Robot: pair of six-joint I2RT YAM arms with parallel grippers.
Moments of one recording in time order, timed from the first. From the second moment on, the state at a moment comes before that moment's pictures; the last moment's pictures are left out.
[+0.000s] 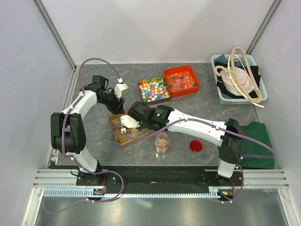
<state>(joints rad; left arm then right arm) -0.07 1.67 1.22 -0.70 0.65 0.78 1.13 1.78 1.61 -0.84 0.43 -0.77</state>
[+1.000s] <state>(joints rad) -0.15 1.77 1.08 -0.51 0.32 0.87 1.20 1.91 1.68 -0.92 0.56 -0.93</state>
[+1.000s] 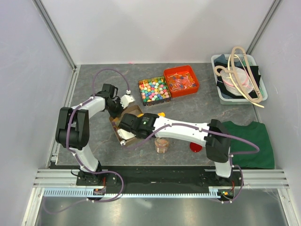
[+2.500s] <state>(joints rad) -0.20 1.41 0.83 -0.18 0.20 0.69 1.22 2.16 1.79 -1.12 0.94 -1.25</state>
